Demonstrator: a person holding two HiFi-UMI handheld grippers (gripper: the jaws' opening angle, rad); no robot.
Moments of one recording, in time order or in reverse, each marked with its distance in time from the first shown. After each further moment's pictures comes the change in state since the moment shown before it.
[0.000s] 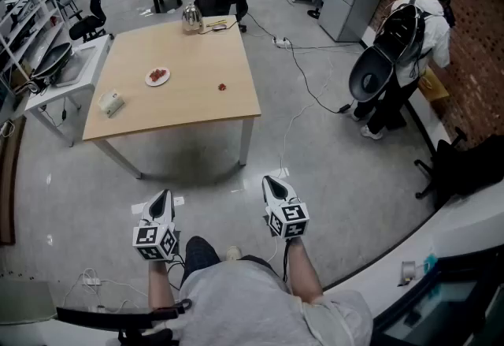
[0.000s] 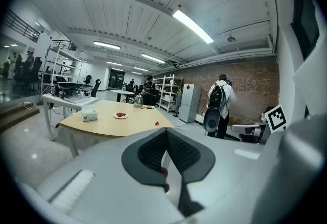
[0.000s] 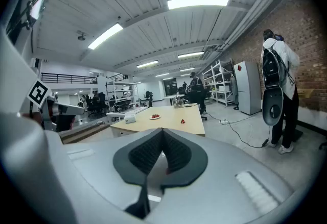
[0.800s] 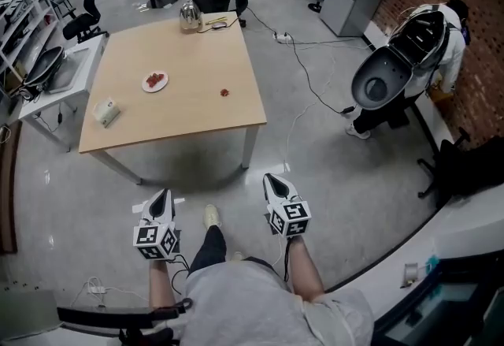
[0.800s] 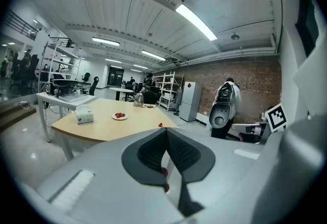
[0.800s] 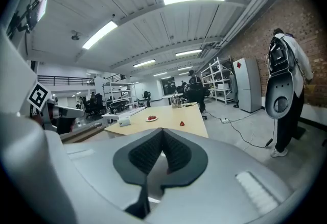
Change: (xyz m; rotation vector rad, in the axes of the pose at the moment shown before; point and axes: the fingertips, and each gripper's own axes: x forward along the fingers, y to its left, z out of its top) left arm 0.079 0.050 0.018 -0.002 0.018 -0.013; right arm 0.086 -0.022 0.014 0.017 -0.001 -0.025
